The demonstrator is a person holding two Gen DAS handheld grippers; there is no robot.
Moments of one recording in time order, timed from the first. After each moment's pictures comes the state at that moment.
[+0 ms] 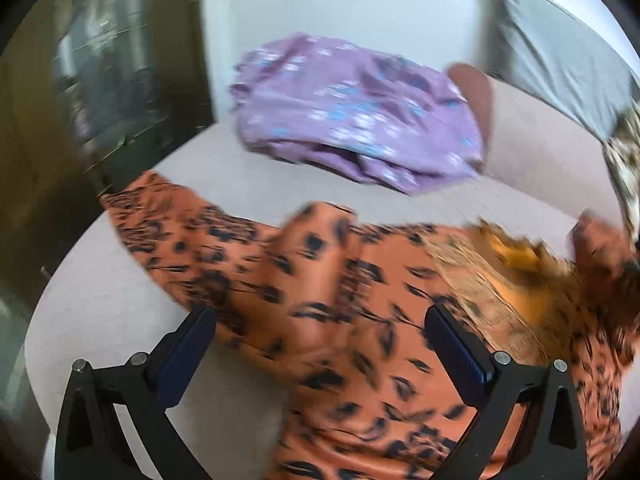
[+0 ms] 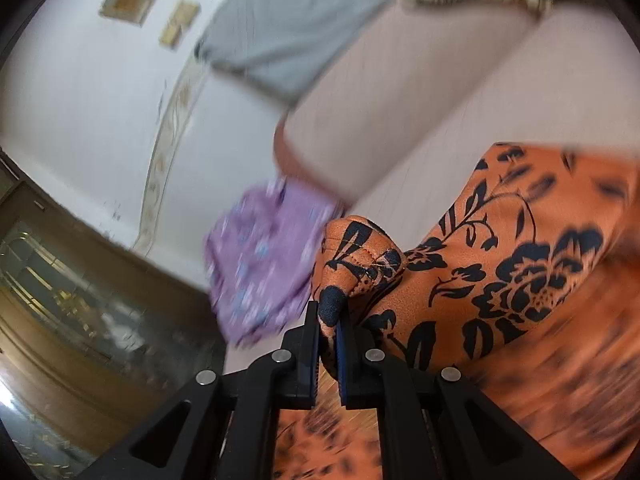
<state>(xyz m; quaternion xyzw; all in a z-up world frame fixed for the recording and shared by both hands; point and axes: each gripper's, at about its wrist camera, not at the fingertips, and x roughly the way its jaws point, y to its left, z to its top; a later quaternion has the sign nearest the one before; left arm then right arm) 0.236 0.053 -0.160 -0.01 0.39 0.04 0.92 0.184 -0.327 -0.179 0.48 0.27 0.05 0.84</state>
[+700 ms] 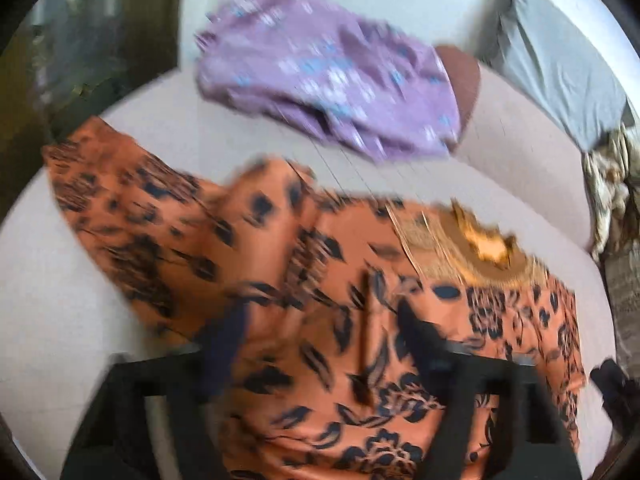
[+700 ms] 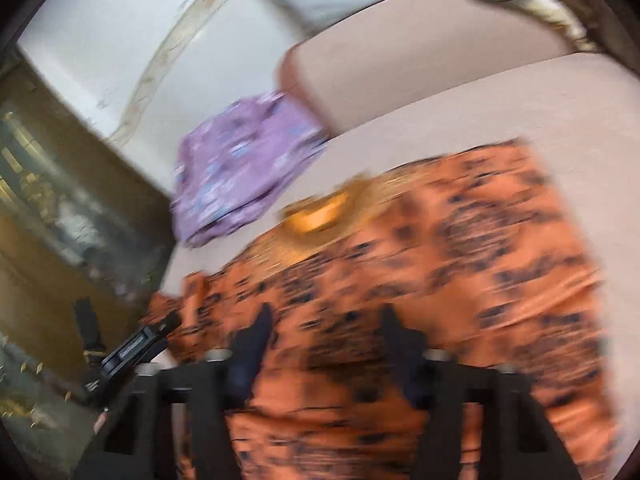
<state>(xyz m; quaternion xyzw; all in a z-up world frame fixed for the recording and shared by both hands) 0.268 0.028 -0.200 -0.09 0.47 -0.06 0.88 0.136 -0.312 -0.200 0.32 0.37 0.03 0.87</state>
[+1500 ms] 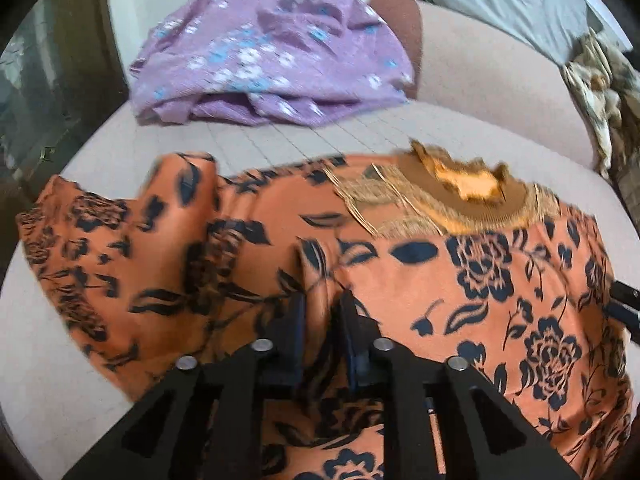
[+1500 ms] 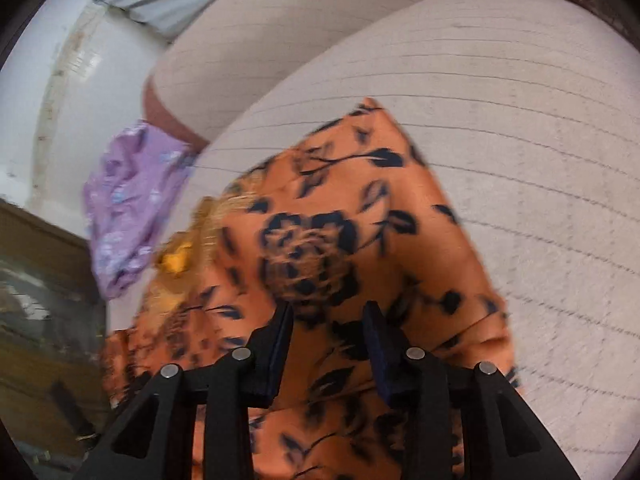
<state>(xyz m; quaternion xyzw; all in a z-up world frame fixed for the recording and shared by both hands) 0.269 -0.032 -0.212 0.03 0.46 -0.08 0.88 0.162 -0.396 -0.256 0.39 0.44 -0.07 0.81</state>
